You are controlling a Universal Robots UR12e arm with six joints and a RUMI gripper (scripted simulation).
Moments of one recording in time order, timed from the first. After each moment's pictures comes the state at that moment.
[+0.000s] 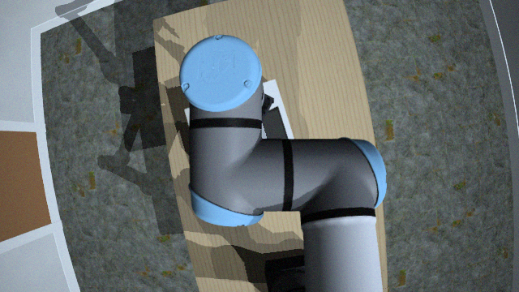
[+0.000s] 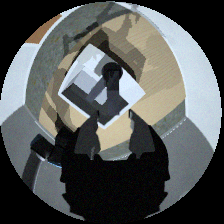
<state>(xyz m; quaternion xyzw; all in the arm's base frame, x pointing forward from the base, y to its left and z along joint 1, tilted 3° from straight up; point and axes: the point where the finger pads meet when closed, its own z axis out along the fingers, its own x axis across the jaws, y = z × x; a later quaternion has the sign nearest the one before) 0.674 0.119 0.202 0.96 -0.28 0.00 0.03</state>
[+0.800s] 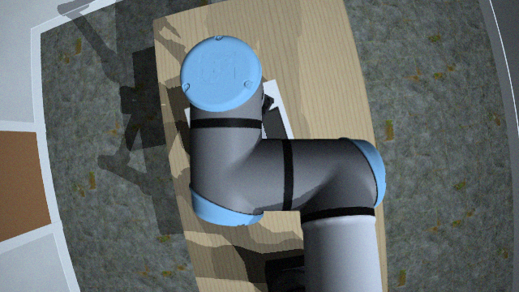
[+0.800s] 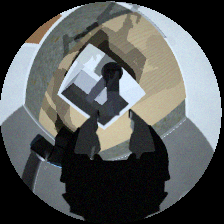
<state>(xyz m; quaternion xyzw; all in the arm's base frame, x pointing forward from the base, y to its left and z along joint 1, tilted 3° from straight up) 0.674 0.119 0.200 0.96 -0.28 0.00 0.03</state>
